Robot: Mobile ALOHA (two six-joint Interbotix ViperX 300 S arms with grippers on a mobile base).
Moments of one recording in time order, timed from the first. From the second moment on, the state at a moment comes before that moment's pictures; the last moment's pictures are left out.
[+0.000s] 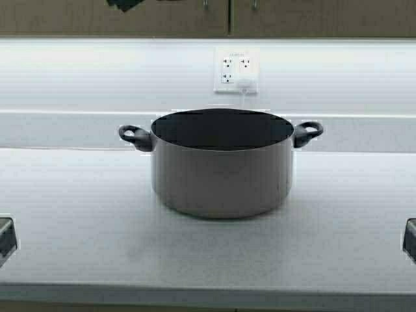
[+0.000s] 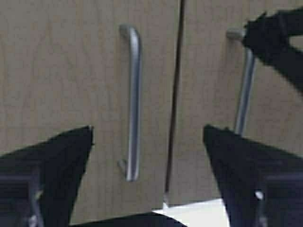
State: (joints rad) left arm -0.90 -0.02 0.71 -0.61 -1.00 0.39; right arm 0.79 -0.23 0.71 0.80 -0.81 -0.69
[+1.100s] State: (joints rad) left arm -0.91 0.08 0.64 -0.66 -1.01 0.41; right arm 0.83 -0.18 0.69 0.95 -0.81 -0.73
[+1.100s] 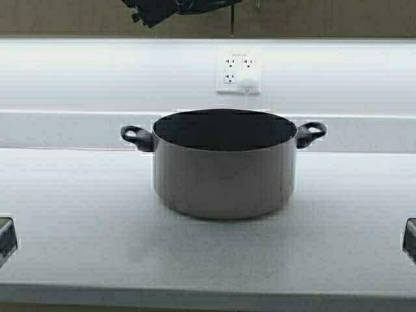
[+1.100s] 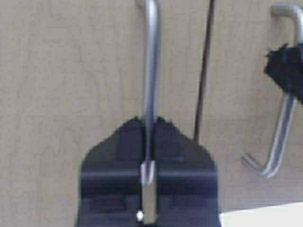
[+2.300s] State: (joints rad) left arm -0.54 -0.81 1.07 -0.64 -0.05 0.64; right arm 0.46 -0.75 0.94 0.84 0.12 -0.80
